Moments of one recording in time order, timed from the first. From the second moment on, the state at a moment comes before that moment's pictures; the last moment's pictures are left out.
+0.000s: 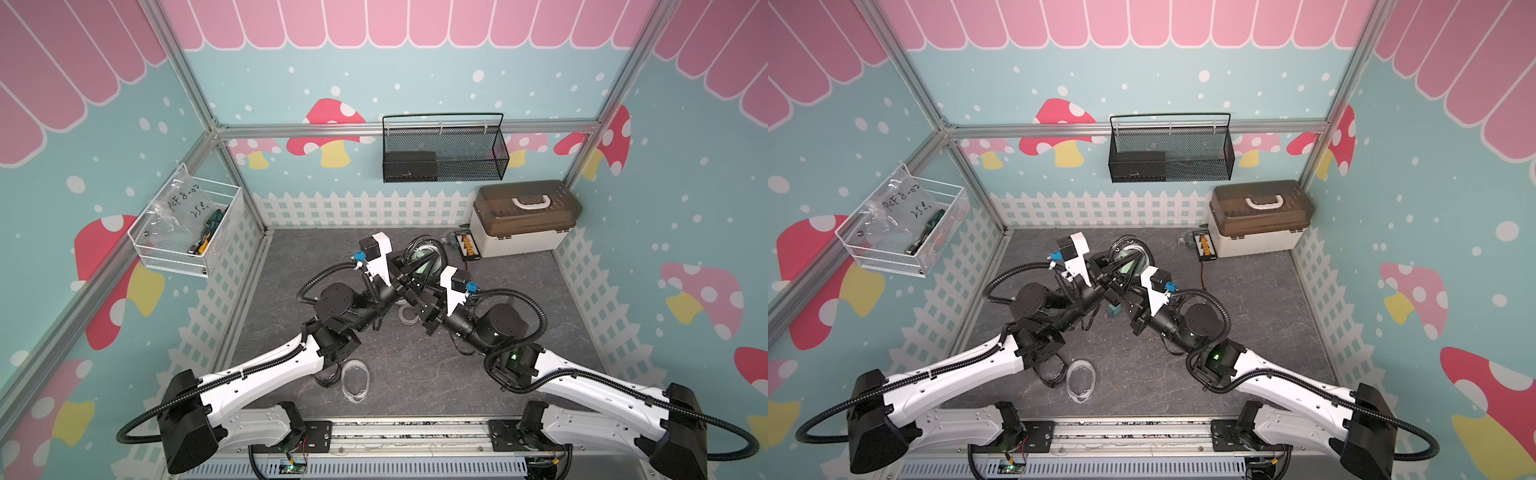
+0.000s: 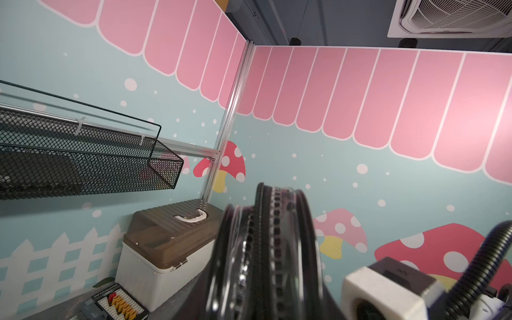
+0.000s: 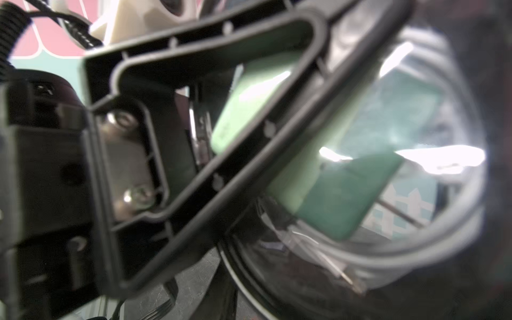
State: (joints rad) left arm -0.93 1.22 0.95 0.70 0.02 -0.32; right arm 0.99 1.04 0.74 0.52 0.05 0.15
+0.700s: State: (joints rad) left arm -0.93 1.22 0.96 0.68 -0.07 -0.28; right arm 0.99 0.96 0.67 0.60 0.08 0.15
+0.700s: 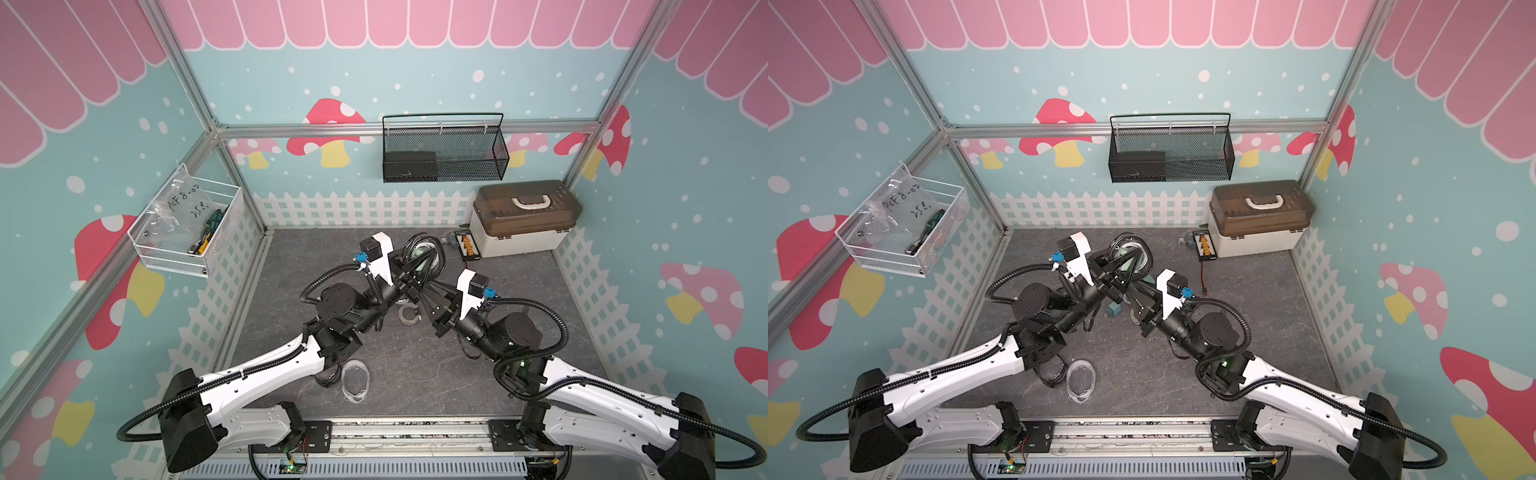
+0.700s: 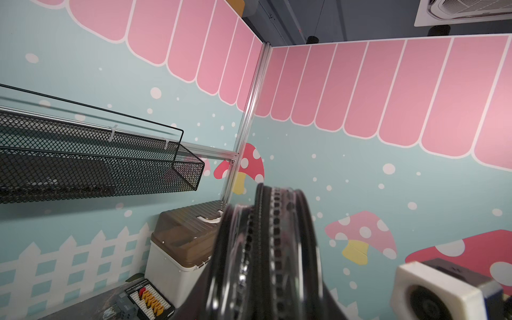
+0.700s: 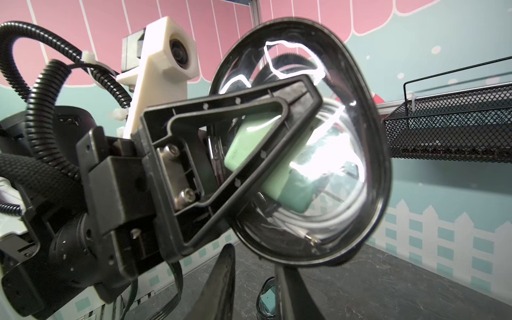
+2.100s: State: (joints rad) left arm -0.93 1.24 0.95 0.71 -0.10 -0.31; right arm 0.99 1.00 0.70 0.58 0.18 0.17
